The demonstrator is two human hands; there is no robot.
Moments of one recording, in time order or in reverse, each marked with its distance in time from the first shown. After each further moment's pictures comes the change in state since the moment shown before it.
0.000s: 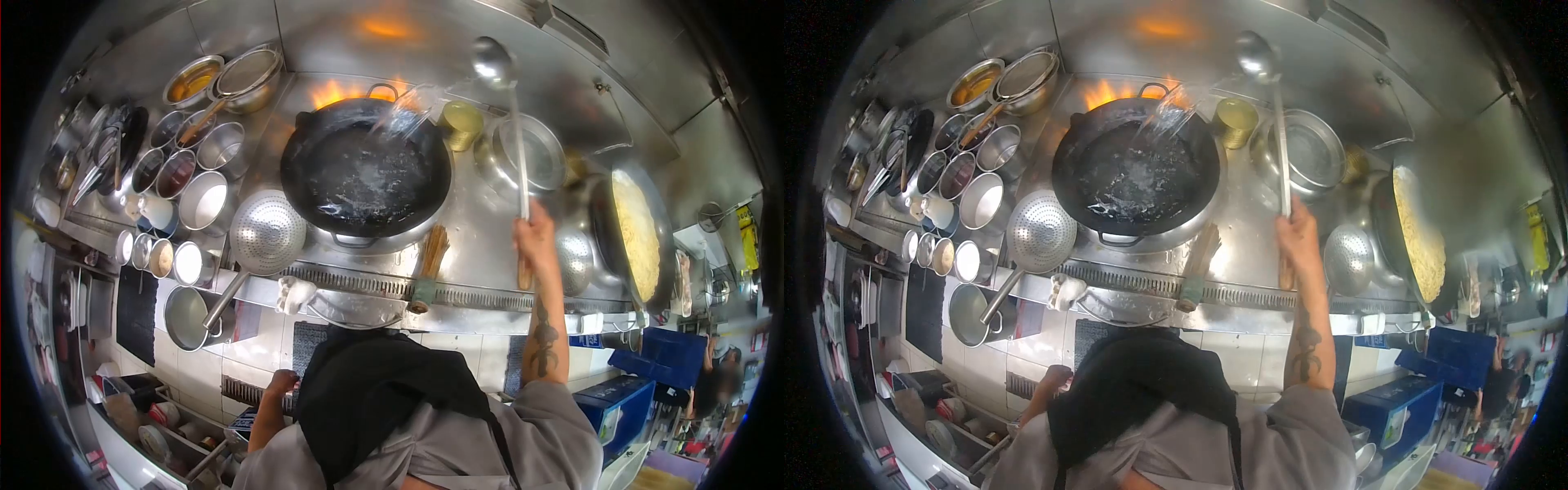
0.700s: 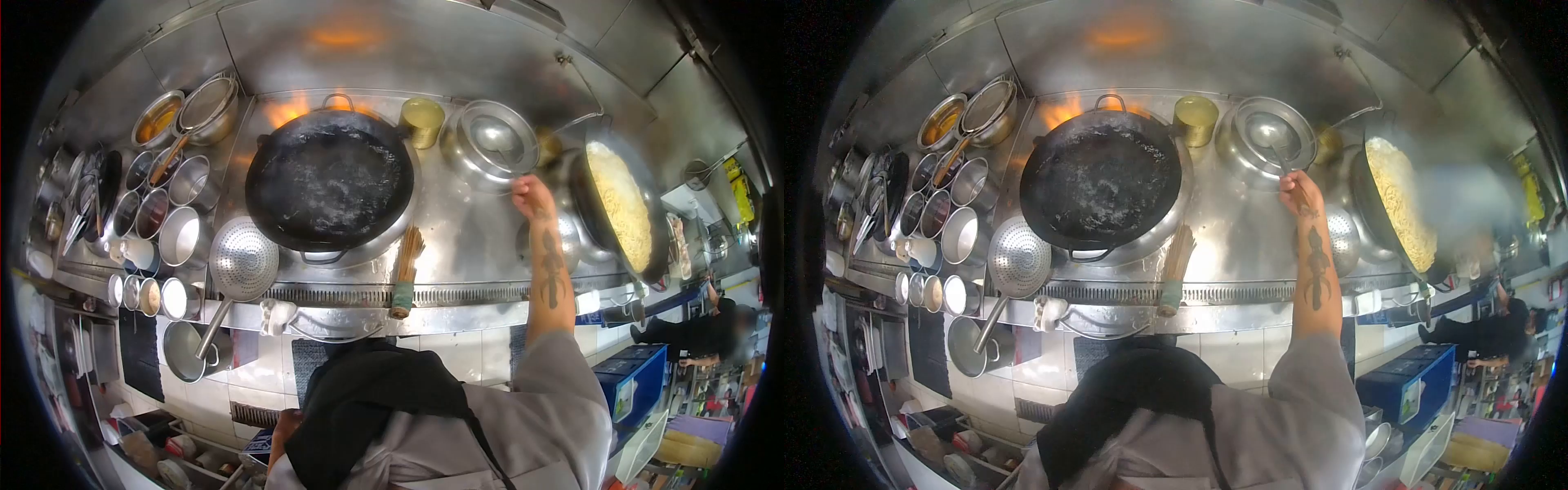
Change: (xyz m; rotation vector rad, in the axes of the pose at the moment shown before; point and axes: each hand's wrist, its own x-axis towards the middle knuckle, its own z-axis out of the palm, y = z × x) left_hand -0.055 0.047 0.041 -0.282 0.260 -0.211; right_hand 0.124 0.138 -0.104 1.166 -0.208 0.464
